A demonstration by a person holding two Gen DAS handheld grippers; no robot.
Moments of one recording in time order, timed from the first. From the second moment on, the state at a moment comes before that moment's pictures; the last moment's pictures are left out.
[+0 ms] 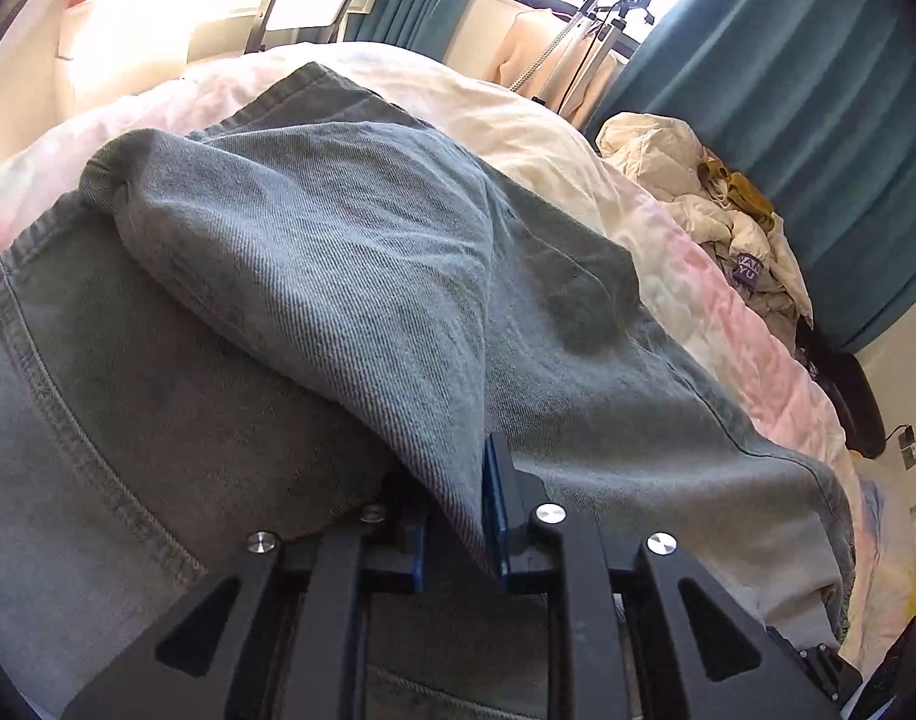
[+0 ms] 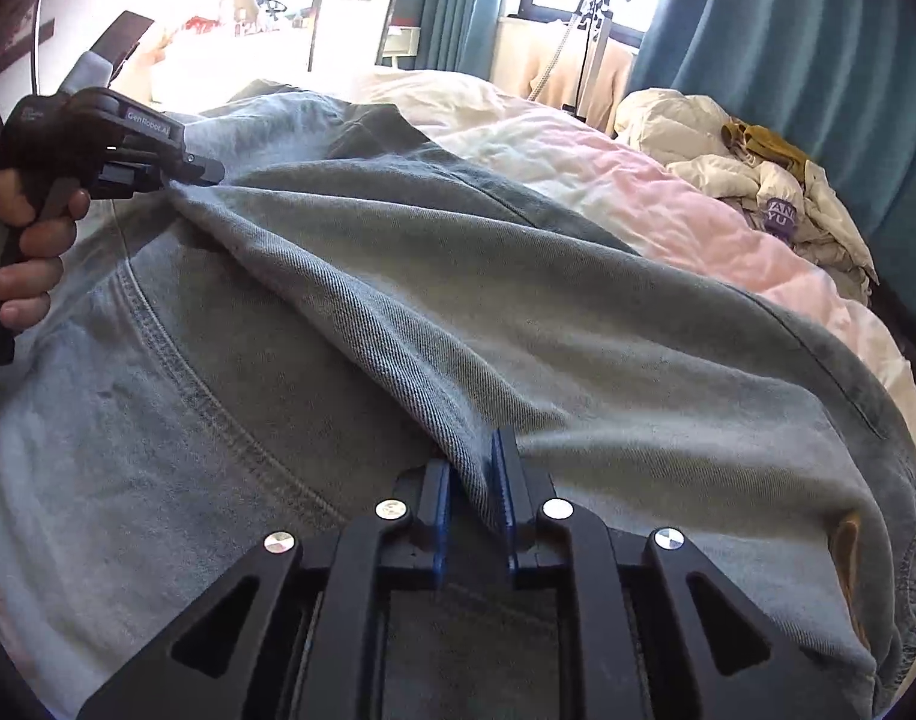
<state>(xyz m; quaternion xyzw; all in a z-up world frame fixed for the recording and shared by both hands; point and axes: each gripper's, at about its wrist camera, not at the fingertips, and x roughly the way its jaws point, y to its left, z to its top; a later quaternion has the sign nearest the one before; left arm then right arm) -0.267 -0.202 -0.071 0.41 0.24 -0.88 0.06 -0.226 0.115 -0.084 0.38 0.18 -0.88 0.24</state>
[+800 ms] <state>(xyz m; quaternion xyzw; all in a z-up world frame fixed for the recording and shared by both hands) -0.041 -0.272 -0.041 0.38 0.43 -0.81 0.13 -0.061 0.398 0.041 0.33 -0.15 -0.93 -0.04</state>
